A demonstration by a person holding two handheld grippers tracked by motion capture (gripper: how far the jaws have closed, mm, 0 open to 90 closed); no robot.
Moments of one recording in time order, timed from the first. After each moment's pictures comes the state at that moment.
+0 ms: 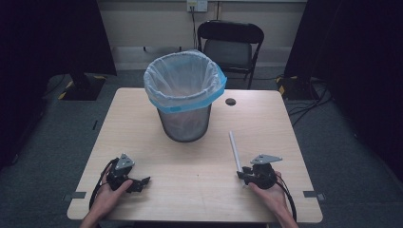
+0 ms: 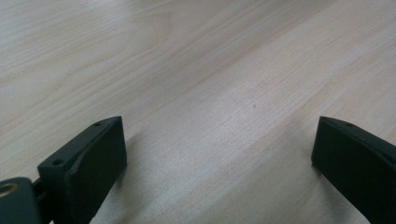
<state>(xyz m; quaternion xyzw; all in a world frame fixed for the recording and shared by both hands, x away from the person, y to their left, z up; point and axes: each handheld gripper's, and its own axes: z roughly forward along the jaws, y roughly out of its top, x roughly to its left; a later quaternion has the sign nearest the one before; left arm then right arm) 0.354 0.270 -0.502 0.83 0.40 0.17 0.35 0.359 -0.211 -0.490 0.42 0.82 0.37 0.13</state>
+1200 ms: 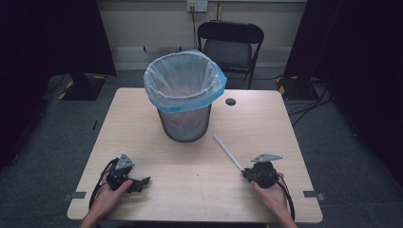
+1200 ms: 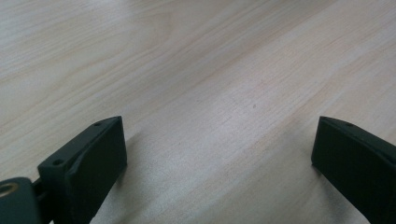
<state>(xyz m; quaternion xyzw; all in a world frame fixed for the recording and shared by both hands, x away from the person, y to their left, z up) 0.354 0.270 -0.502 0.83 0.40 0.17 0.35 0.359 -0.212 -0.483 0.46 0.81 0.33 0.13</state>
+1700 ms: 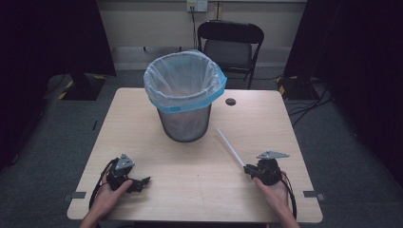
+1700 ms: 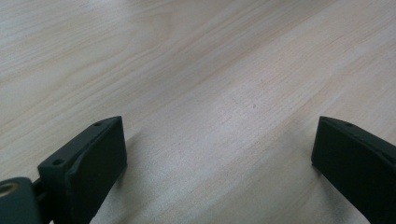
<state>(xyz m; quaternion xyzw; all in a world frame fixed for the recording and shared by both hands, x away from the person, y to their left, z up) 0.354 0.270 -0.502 0.83 0.40 0.17 0.35 0.363 -0.222 -0.476 0.48 0.78 0.37 0.13</state>
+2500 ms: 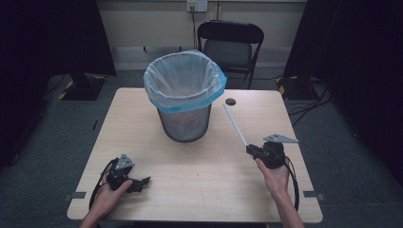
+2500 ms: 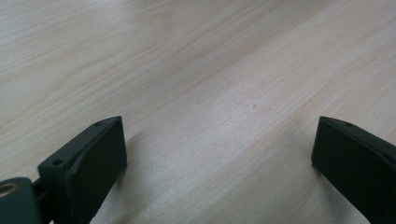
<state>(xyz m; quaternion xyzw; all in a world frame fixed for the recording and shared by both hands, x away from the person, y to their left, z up) 0.354 0.270 -0.502 0.83 0.40 0.17 0.35 0.390 -0.225 -0.433 0.49 0.73 0.44 0.17</state>
